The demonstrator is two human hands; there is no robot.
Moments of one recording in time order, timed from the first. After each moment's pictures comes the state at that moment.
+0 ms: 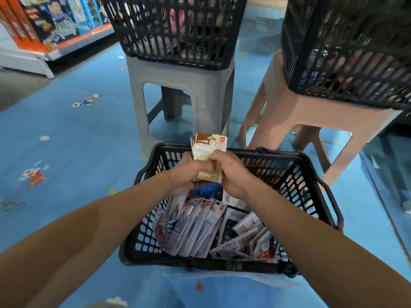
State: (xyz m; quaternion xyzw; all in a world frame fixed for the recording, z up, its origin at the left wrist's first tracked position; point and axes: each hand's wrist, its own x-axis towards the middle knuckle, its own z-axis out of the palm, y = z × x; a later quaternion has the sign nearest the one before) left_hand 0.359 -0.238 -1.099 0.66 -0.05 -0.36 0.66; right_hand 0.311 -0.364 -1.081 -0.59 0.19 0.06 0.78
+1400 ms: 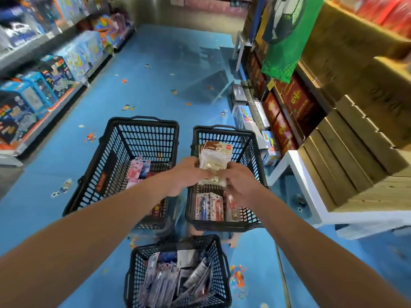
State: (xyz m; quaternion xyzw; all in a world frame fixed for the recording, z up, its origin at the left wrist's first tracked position) left_hand 0.452 -0.431 -0.457 0.76 -0.14 -0.41 0.49; right_hand 0.344 -0.562 -0.442 -0.59 0.33 0.03 0.74
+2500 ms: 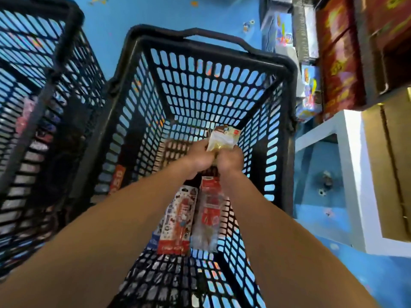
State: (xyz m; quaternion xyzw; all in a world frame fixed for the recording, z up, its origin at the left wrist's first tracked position) left_hand 0.554 -0.705 -0.827 0.79 -0.02 -0.39 0.47; right_hand 0.511 -0.779 -0.817 -0.63 0.55 0.03 0.55
